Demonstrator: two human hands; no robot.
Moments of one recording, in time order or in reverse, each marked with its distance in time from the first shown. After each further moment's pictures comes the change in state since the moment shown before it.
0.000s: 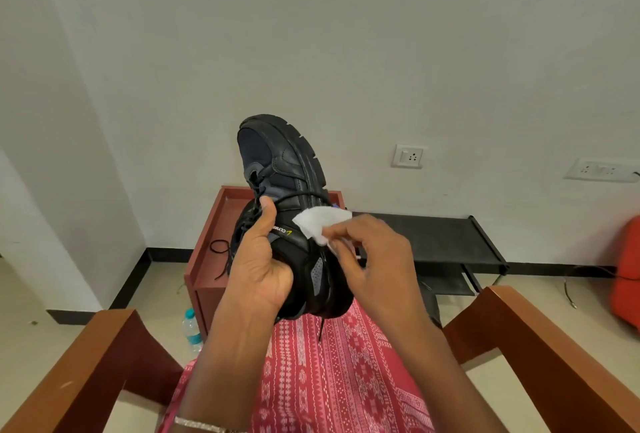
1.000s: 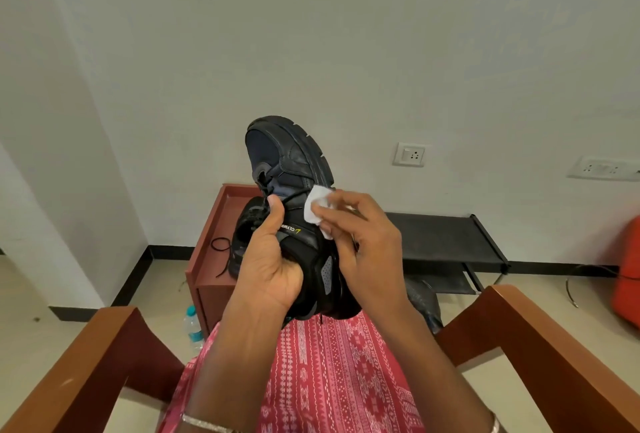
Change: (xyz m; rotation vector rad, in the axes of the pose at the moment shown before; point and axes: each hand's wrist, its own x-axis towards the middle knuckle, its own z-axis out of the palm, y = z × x) left_hand 0.000 -0.006 -0.002 -0.119 -0.072 -0.119; right_hand 0.014 0.004 0.021 0.126 0.131 -0.068
